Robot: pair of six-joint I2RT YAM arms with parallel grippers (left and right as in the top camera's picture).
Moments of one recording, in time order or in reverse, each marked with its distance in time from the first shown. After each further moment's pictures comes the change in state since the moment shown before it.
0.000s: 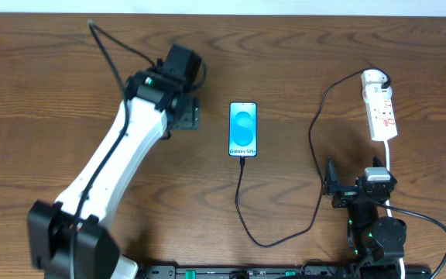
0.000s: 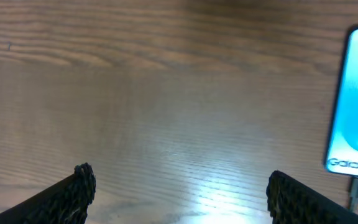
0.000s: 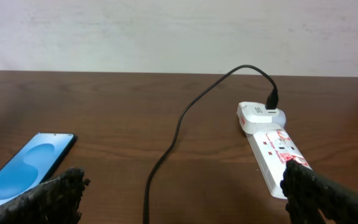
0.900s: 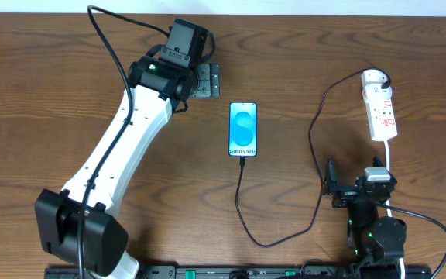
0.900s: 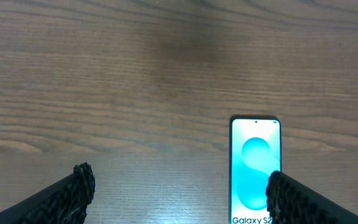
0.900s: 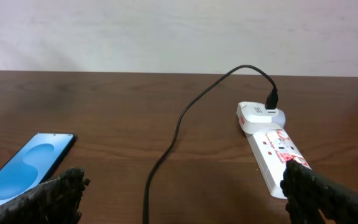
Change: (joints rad) left arm -0.011 0.079 0.159 0.207 0.148 -0.004; right arm 0.000 0.000 0.000 0.000 0.001 0.000
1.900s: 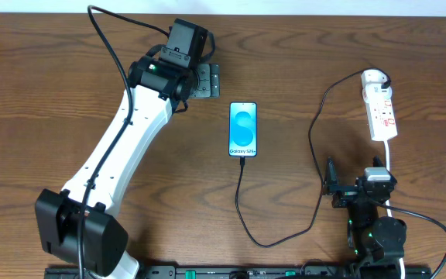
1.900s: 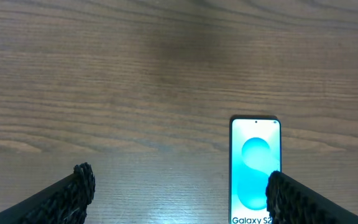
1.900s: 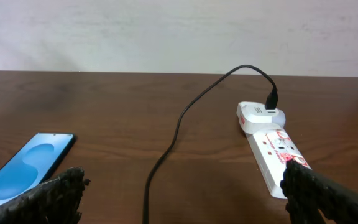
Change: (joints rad) left arm 0.000 0.000 0.000 0.000 0.000 0.000; right arm 0.000 0.000 0.000 0.000 0.000 0.000
